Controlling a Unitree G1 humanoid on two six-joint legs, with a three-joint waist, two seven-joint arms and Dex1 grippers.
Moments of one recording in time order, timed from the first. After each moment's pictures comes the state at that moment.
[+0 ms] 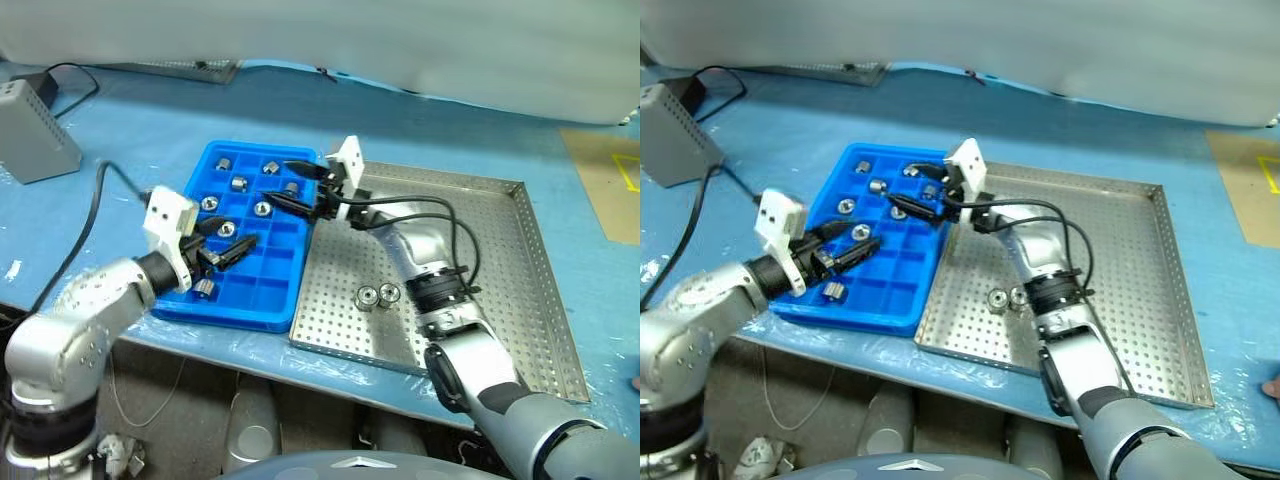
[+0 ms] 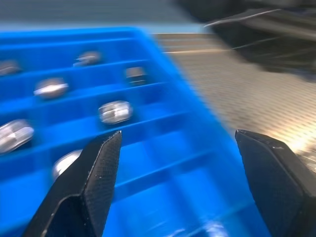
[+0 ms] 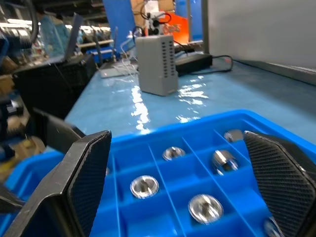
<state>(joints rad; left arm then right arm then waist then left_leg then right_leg) -0.29 0.58 0.22 -0.53 -0.71 0.95 -0.63 -0.75 -0.17 0.09 0.27 0.31 0.32 0.90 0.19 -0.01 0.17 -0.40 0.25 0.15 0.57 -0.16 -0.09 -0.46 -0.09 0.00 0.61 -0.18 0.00</state>
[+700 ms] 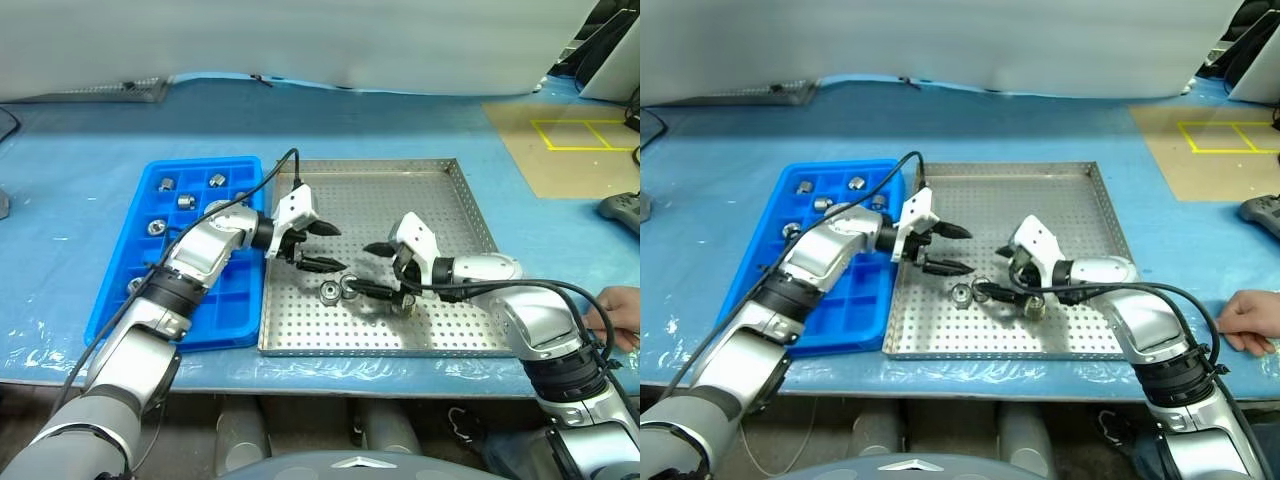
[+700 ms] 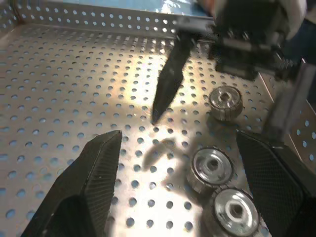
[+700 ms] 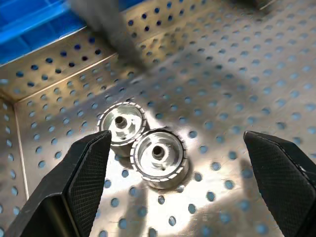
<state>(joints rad) -0.82 0.33 -0.31 0.42 -0.27 0.25 -1.14 -0.34 -0.62 0.21 -0.32 0.33 0.79 0.85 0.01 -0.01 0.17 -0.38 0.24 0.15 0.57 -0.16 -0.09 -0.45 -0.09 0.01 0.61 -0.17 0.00</state>
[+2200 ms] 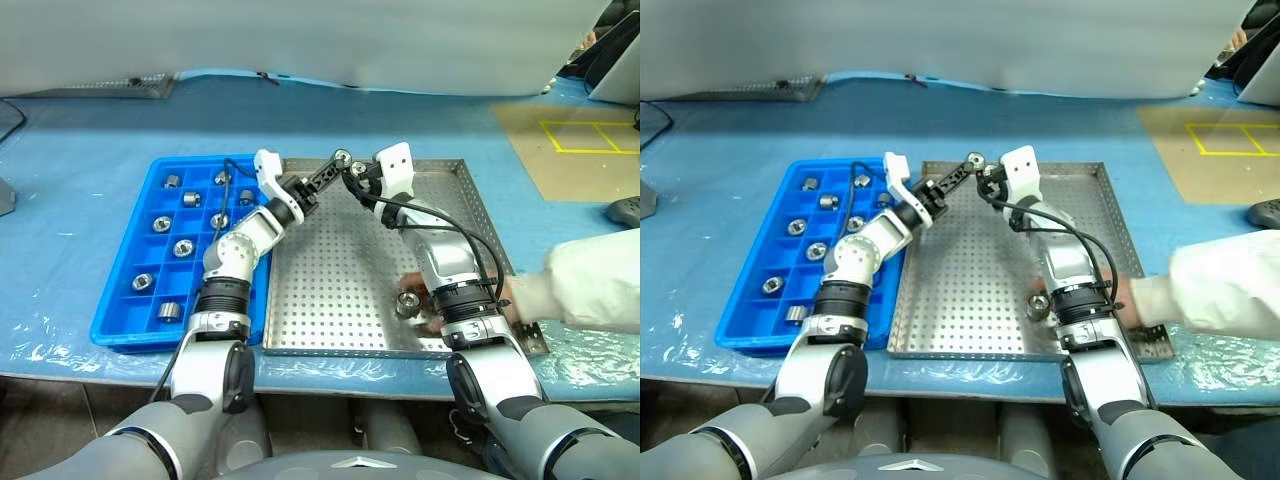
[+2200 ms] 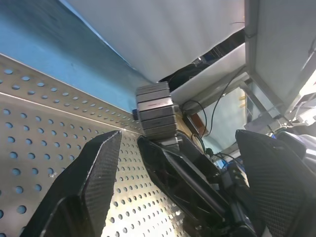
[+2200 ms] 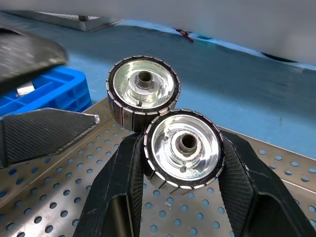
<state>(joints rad) -0.80 -0.07 0.29 0.51 -0.69 0.55 -0.45 -0.72 -0.19 0.04 0.35 0.12 0.28 0.36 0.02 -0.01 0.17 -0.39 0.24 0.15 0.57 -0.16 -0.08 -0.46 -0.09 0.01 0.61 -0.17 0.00</state>
